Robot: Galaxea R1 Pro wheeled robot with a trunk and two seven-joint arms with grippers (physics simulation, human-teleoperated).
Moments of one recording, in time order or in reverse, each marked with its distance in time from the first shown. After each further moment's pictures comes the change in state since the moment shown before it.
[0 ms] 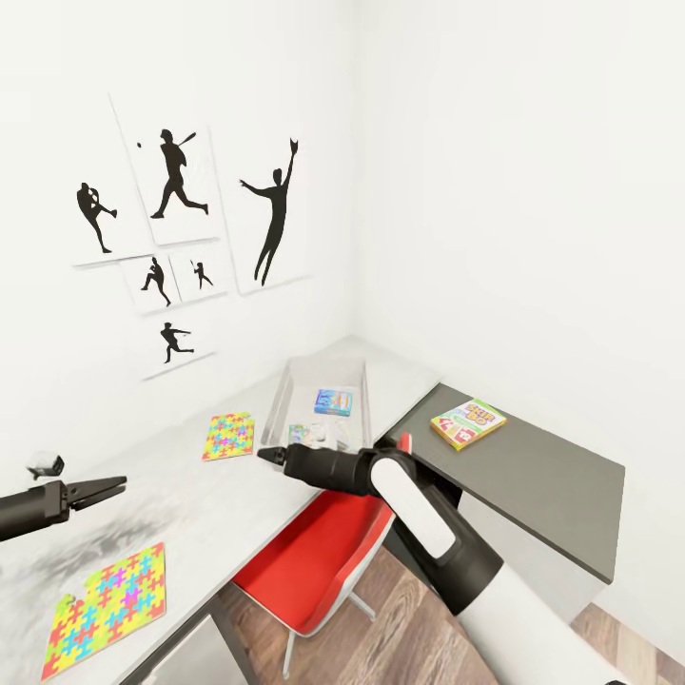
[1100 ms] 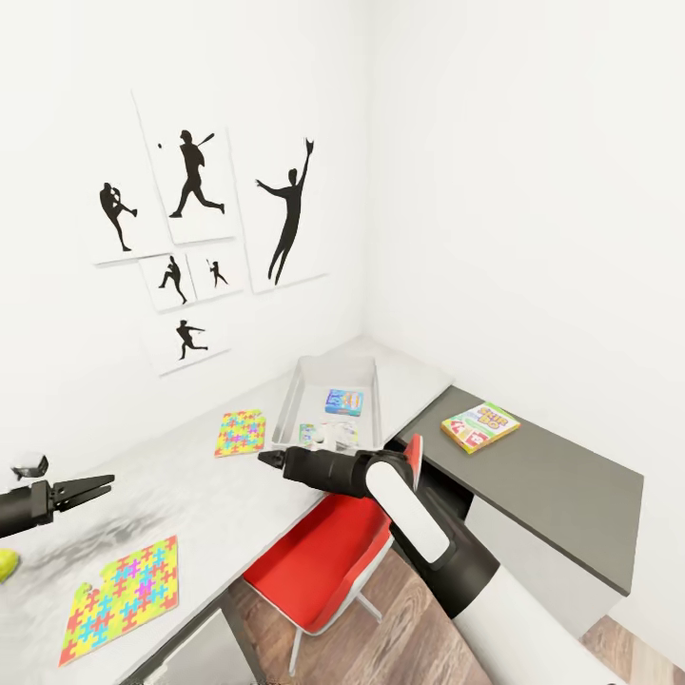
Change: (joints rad) left arm 0.000 0.011 0.057 0.004 -0.041 0.004 0.000; right arm 0.006 0.014 0.000 0.005 0.083 -0.003 -0.004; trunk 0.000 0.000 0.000
